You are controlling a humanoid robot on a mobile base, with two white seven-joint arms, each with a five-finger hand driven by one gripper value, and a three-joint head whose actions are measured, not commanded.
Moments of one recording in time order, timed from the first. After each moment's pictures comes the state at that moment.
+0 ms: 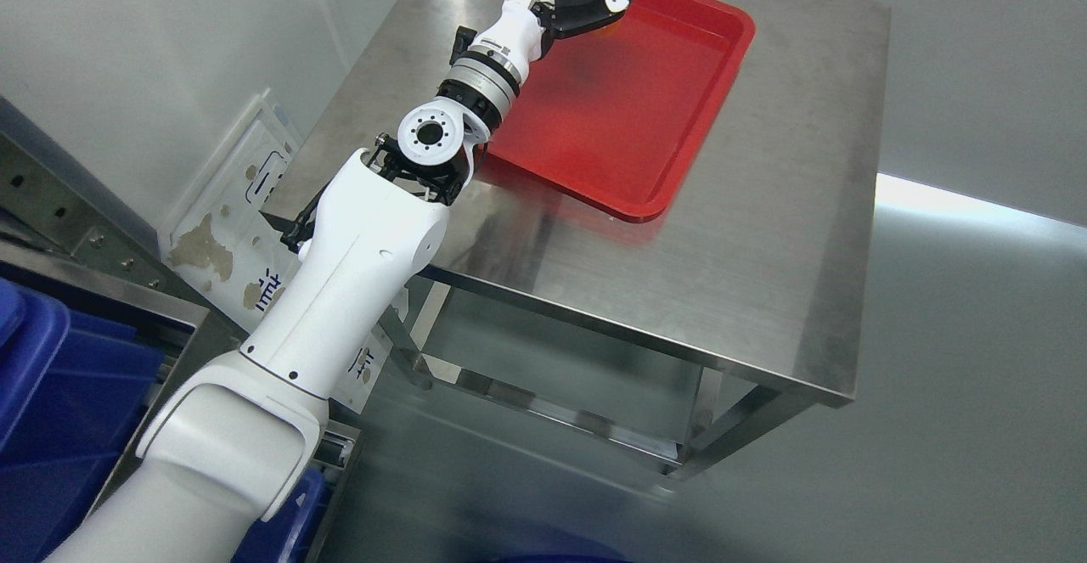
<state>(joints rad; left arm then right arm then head) -0.88 0.00 -0.58 -1.07 0.35 -0.05 0.00 0.00 0.00 0.00 0.00 0.00 -0.02 -0.06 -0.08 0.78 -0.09</state>
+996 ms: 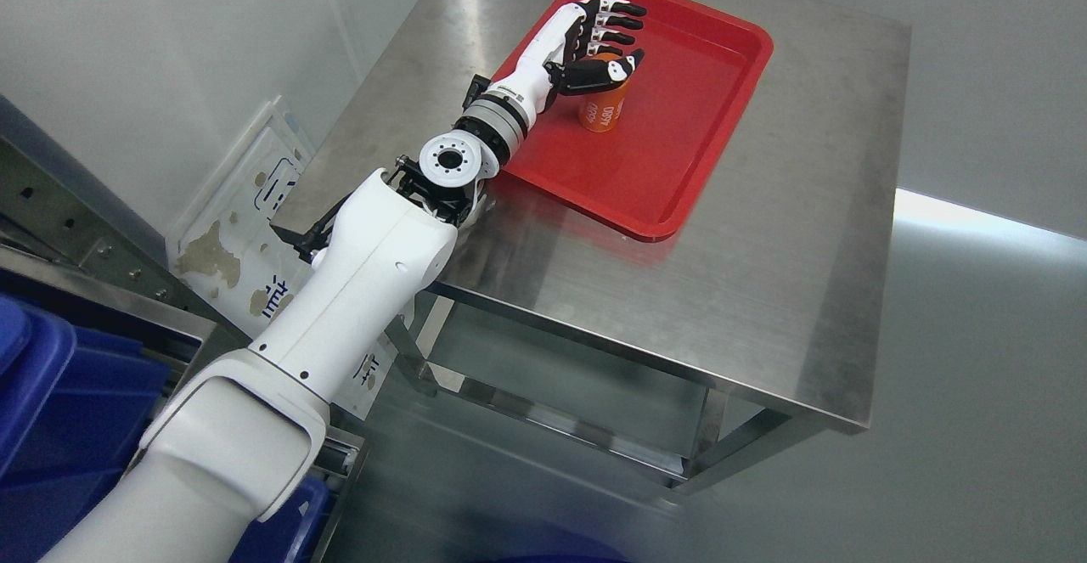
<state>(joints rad) -0.89 0.00 -0.67 -0.95 0.35 -0.01 0.00 0.00 0.00 0.00 0.00 0.00 -0.02 -0.06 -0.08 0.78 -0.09</state>
